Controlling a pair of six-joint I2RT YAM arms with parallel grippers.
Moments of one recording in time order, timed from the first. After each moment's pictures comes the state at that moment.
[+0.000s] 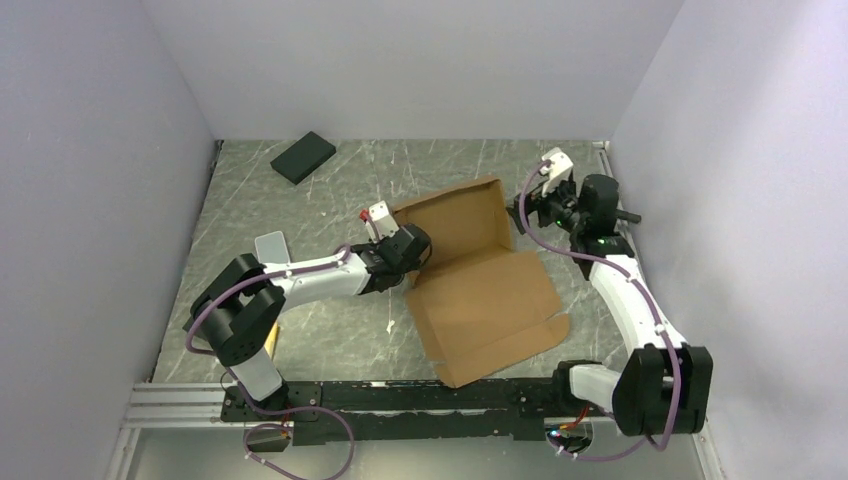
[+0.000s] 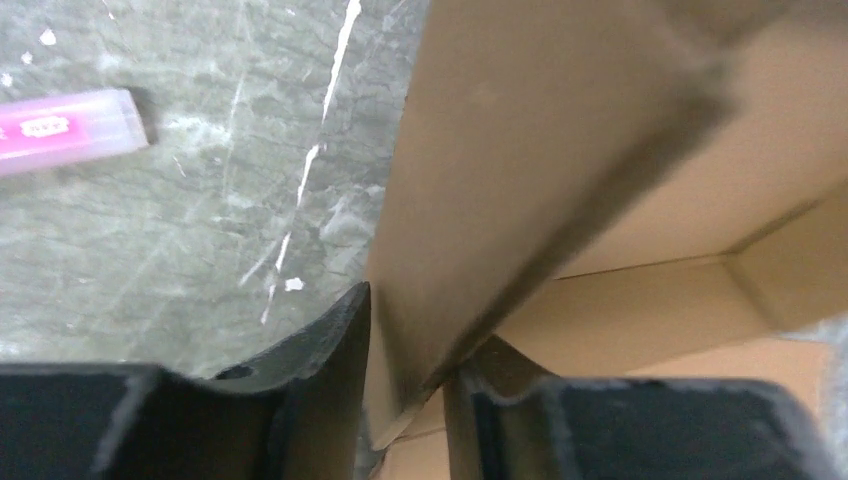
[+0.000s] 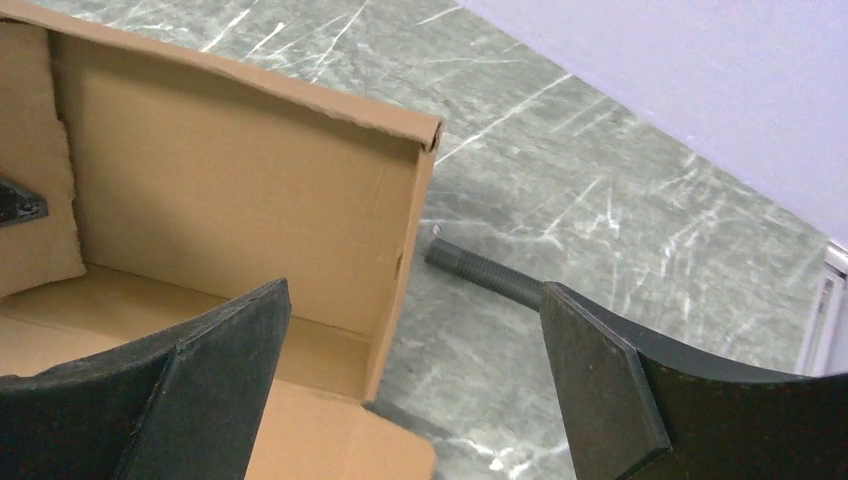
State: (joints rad) left arm -0.88 1.67 1.02 -0.22 -0.61 -1.13; right arm 0.06 1.19 0.84 0.03 -0.48 -0.32
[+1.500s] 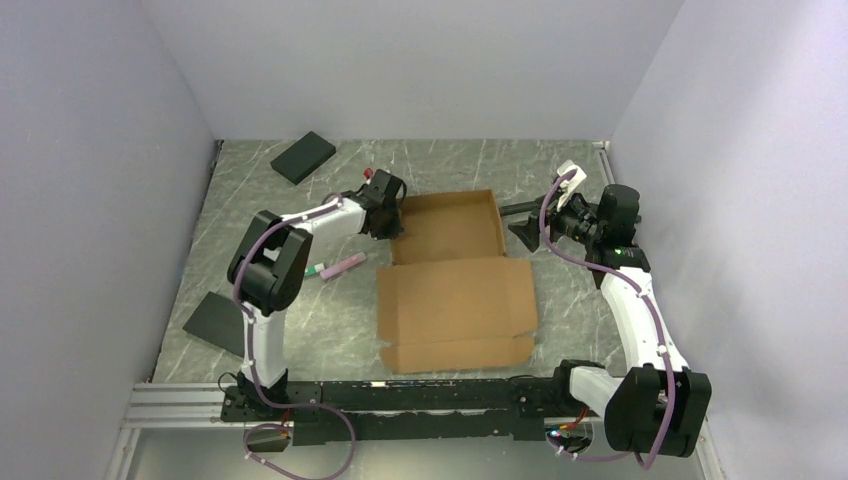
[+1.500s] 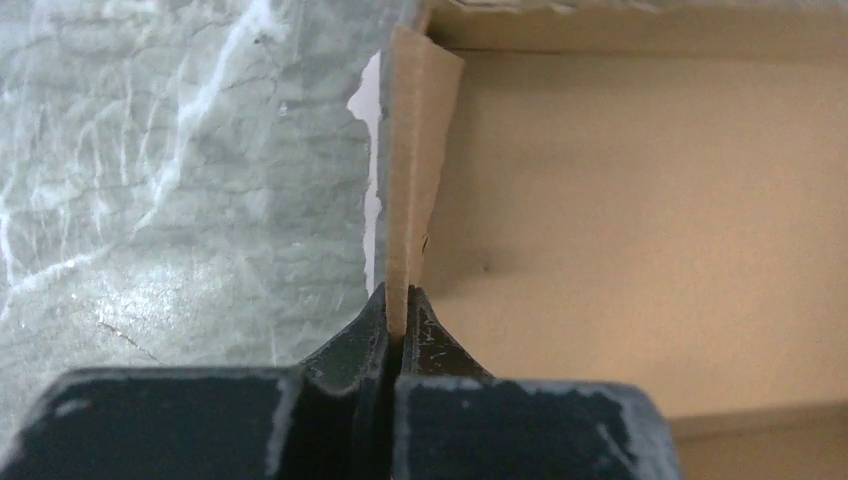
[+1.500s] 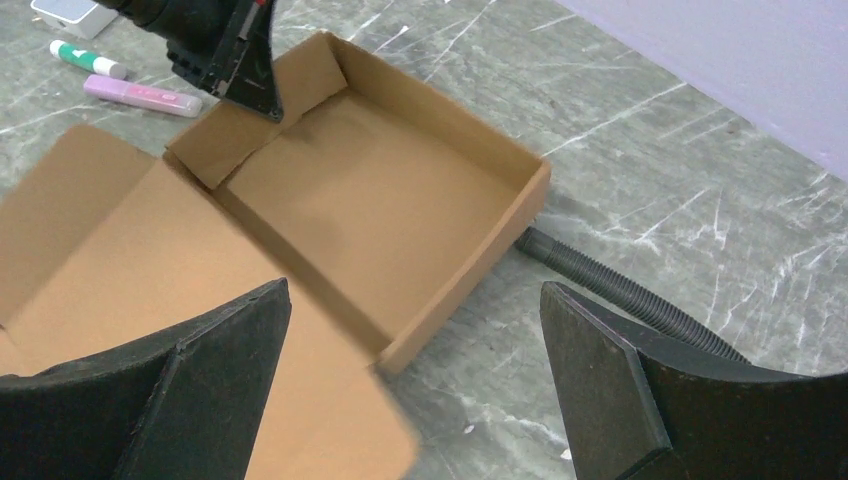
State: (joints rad) left arm -0.54 1.98 1.34 -0.32 -0.12 -0.66; right arm -0.11 1.08 0.80 -0.11 -0.84 -0.32
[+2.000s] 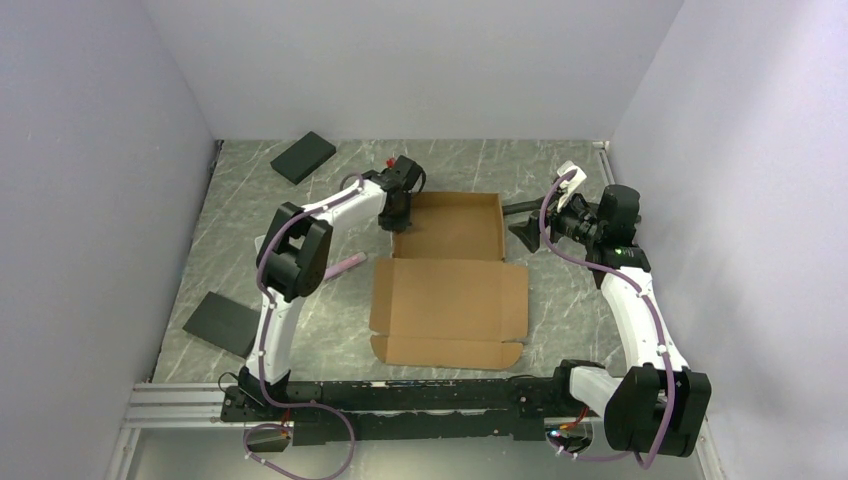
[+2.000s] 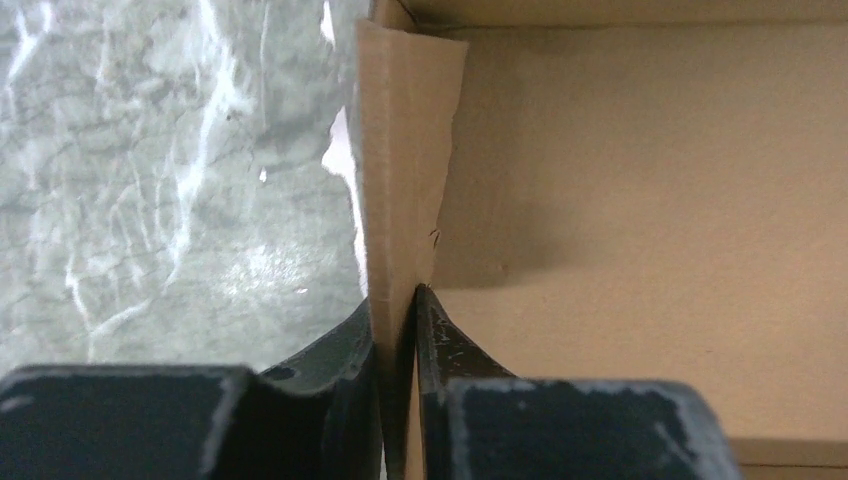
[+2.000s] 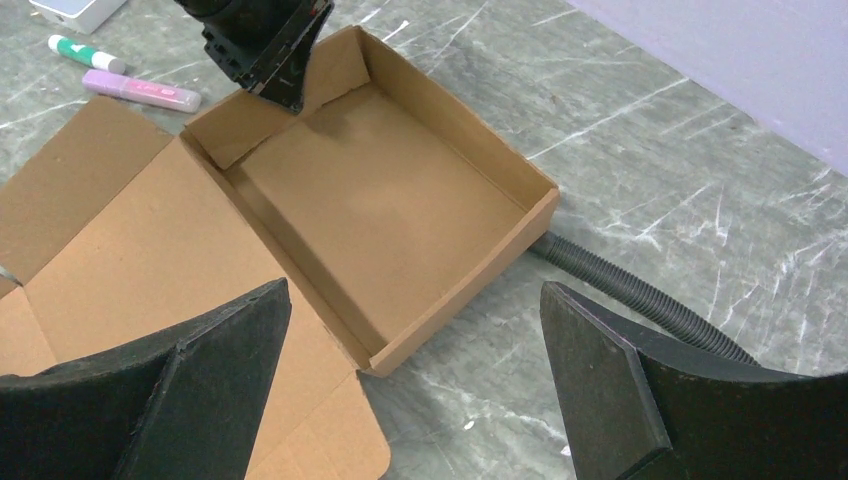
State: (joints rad) left arm -0.57 2.19 1.73 -0.65 -0.17 -0.49; right arm -0.11 1.08 0.80 -0.12 -0.85 -0.33
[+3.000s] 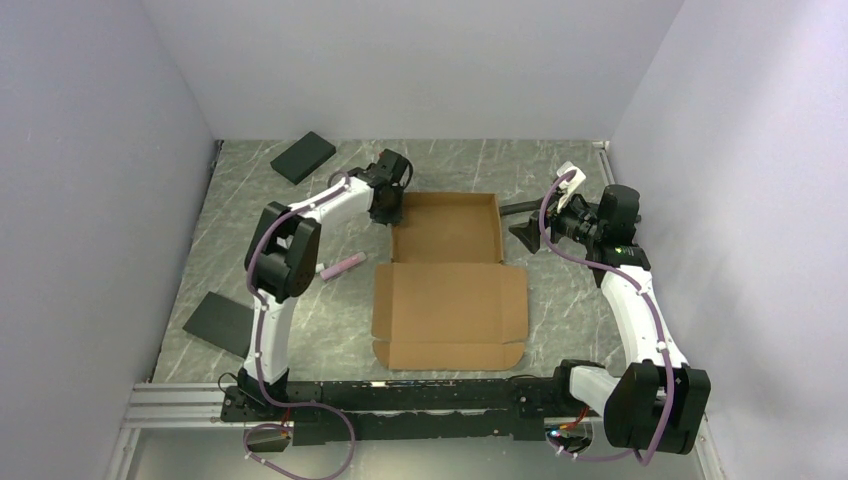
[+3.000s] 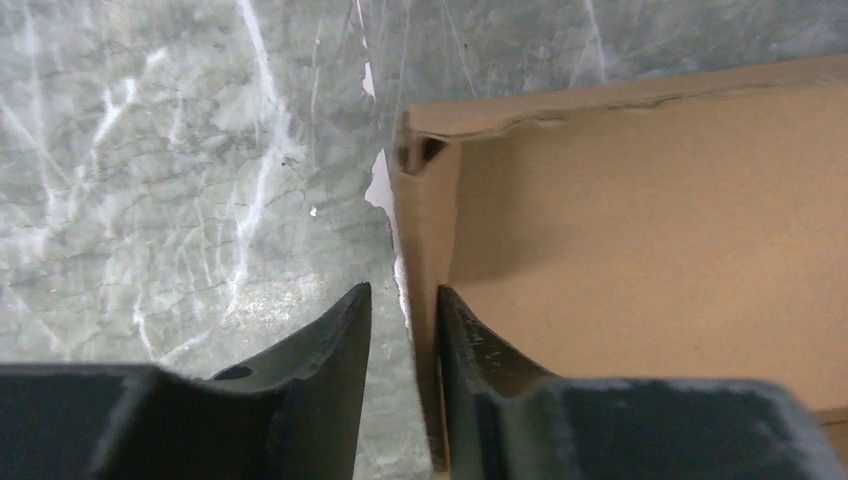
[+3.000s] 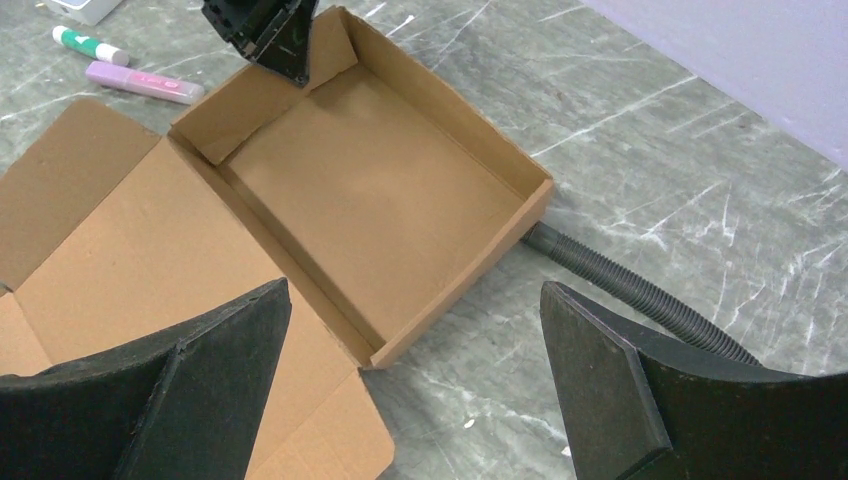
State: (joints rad) left arm -0.52 2.12 1.68 -0.58 -0.13 -0.39; right arm -0.12 1.09 0.80 -0.13 -0.87 -0.35
